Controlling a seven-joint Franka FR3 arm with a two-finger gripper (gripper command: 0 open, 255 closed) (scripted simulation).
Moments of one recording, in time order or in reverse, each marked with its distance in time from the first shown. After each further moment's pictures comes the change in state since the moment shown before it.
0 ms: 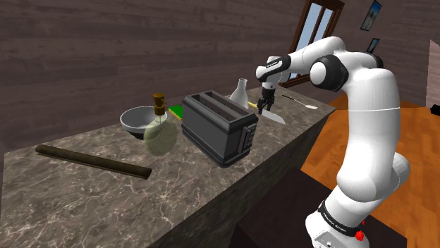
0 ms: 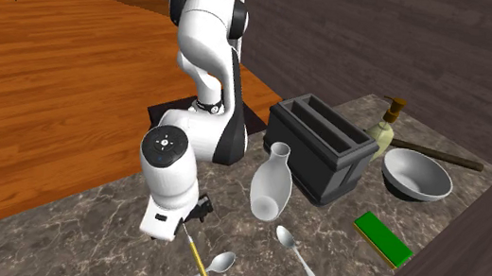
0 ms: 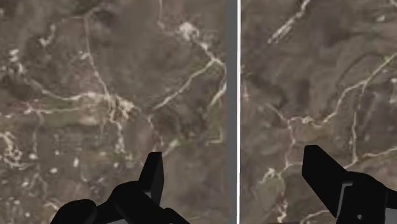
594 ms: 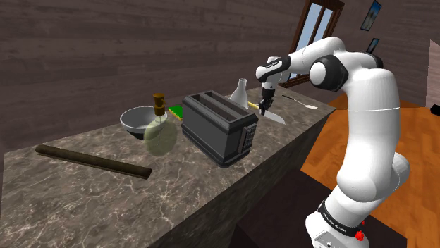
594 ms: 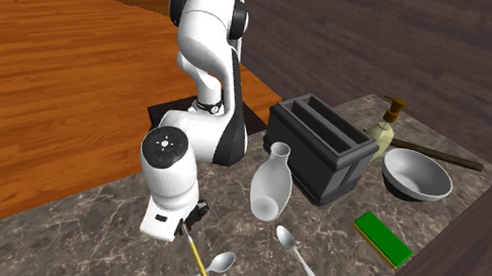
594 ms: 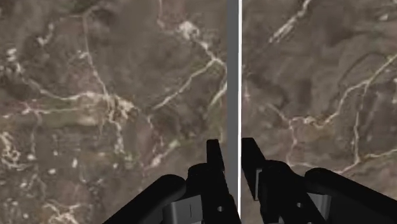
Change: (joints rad) arm 0.000 0.003 0.000 -0.001 0.001 0.004 0.000
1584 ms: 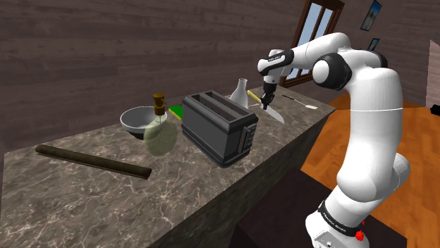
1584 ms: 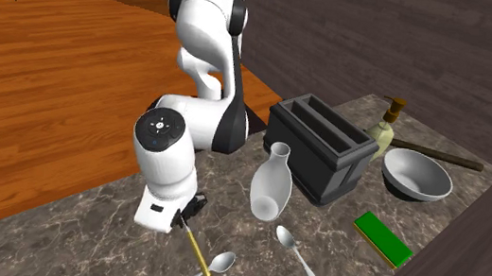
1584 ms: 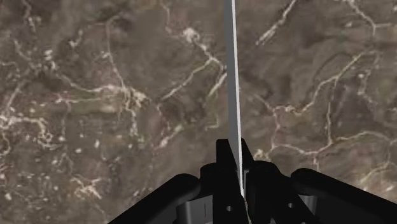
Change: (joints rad) arm 0.000 -0.031 -0.006 0.049 -0.010 -0.079 0.004
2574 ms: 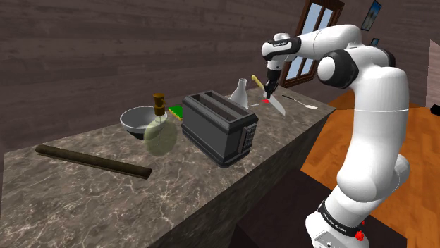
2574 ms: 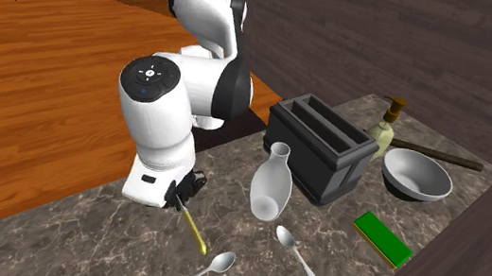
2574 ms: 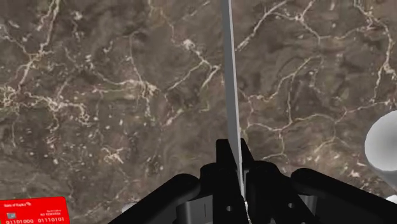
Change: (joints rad) arm 0.001 -0.054 -0.009 0.121 -0.017 -0.173 0.009
